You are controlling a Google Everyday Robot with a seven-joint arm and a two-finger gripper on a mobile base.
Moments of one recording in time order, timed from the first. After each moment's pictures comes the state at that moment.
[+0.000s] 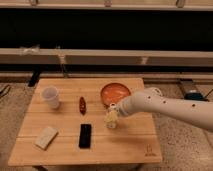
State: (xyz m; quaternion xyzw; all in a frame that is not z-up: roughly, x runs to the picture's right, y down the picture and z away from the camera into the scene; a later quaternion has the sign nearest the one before) arm 0.044 0.125 0.759 -0.26 -0.14 0.44 0.85
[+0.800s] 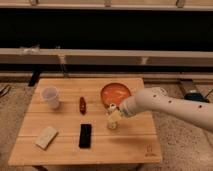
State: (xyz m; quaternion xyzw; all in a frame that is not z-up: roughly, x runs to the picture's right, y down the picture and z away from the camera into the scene) arm 0.064 0.129 0.754 -0.28 -0.14 0.43 0.84
